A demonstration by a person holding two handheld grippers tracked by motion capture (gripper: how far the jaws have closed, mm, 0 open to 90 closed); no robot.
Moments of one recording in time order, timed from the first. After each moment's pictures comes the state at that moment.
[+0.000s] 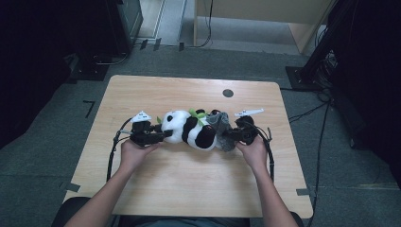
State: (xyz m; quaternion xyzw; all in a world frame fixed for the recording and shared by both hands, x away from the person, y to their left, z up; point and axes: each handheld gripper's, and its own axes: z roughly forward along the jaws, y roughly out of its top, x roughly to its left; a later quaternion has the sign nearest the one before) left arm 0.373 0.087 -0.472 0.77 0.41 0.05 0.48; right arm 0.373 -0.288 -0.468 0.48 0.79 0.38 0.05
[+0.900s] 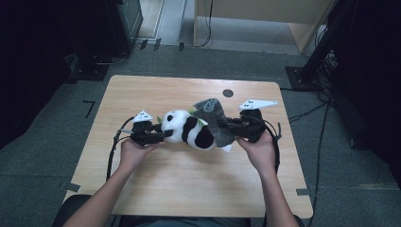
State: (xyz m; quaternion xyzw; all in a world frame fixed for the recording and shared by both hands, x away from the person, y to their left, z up) left arm 0.372 0.085 -0.470 0.78 0.40 0.07 0.47; right arm 0.322 -0.267 -0.358 0.40 0.78 0.47 0.09
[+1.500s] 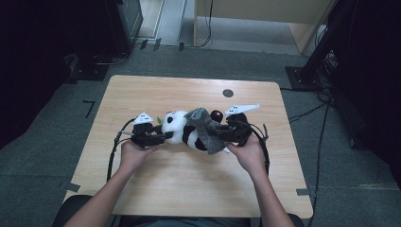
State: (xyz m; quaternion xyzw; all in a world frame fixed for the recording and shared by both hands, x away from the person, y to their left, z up) left arm 0.369 0.084 -0.473 0.79 0.39 0.07 0.47; right arm 0.331 -0.243 -0.387 0.39 0.80 0.44 0.05
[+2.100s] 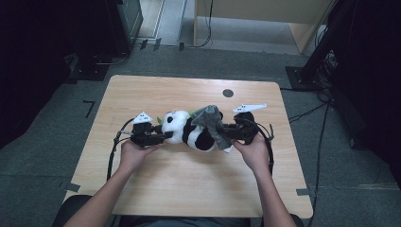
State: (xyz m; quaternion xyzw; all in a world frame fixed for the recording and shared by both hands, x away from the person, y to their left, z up) left arm 0.371 0.087 -0.474 0.78 0.40 0.06 0.48; right arm 0.341 -0.266 -0.400 0.43 0.79 0.43 0.06
